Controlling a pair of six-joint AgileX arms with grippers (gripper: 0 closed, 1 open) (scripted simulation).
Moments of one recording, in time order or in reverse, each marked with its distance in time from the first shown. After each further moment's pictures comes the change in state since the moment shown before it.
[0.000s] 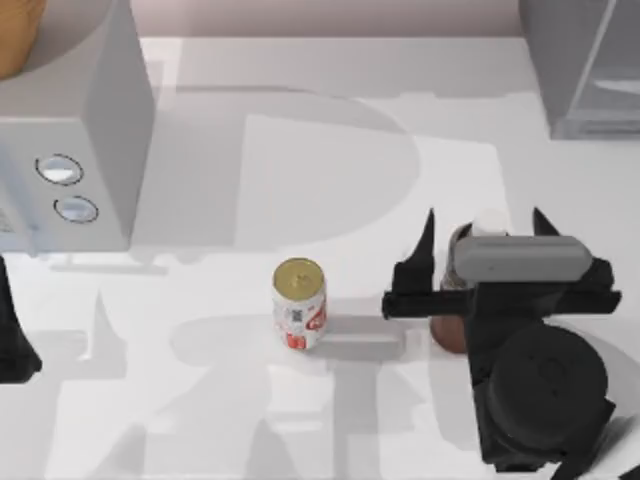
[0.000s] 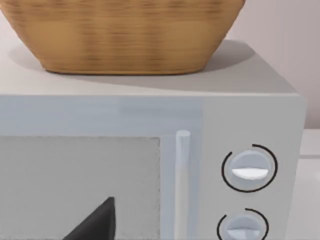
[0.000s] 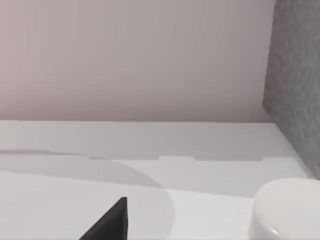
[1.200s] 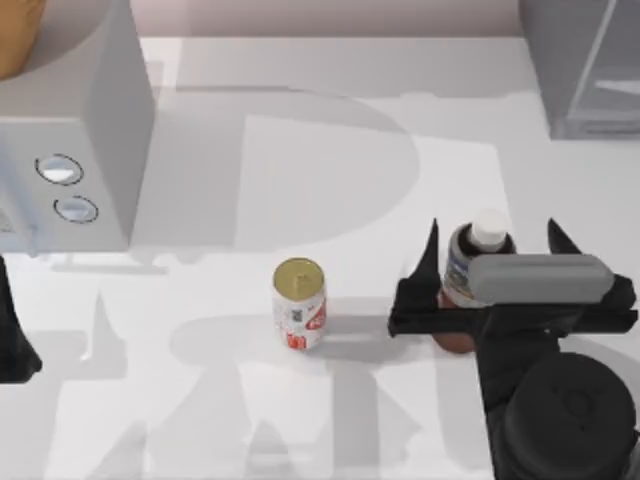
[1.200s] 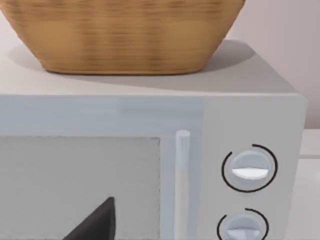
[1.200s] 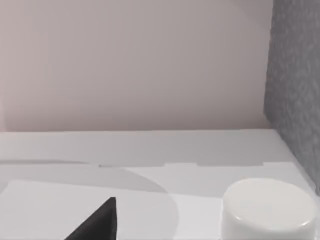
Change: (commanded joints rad) left arm 0.000 0.000 0.000 0.000 0.000 0.000; right arm 0.063 -0.092 -0.056 0.001 0.054 0.002
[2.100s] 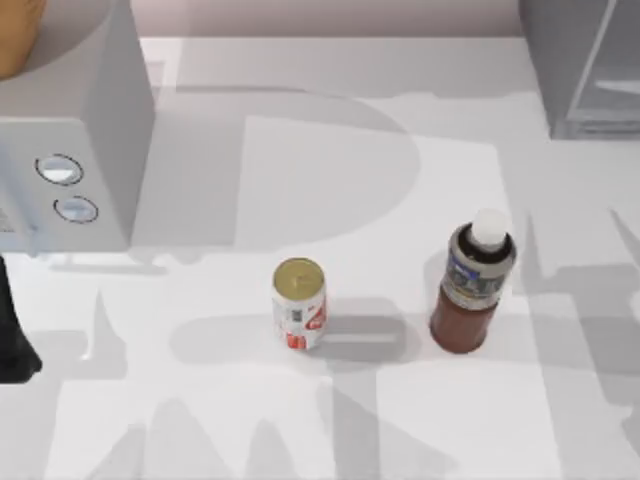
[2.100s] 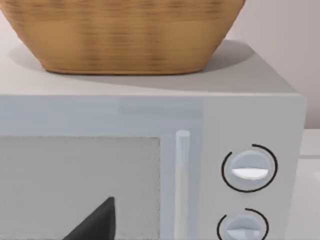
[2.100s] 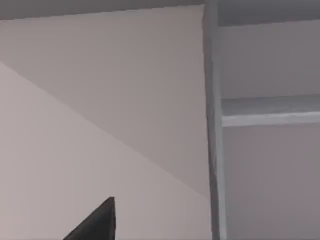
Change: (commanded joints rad) left arm 0.000 0.000 0.000 0.000 0.000 0.000; right arm -0.603 -1.078 -0.097 -0.719 -0.690 -0.029
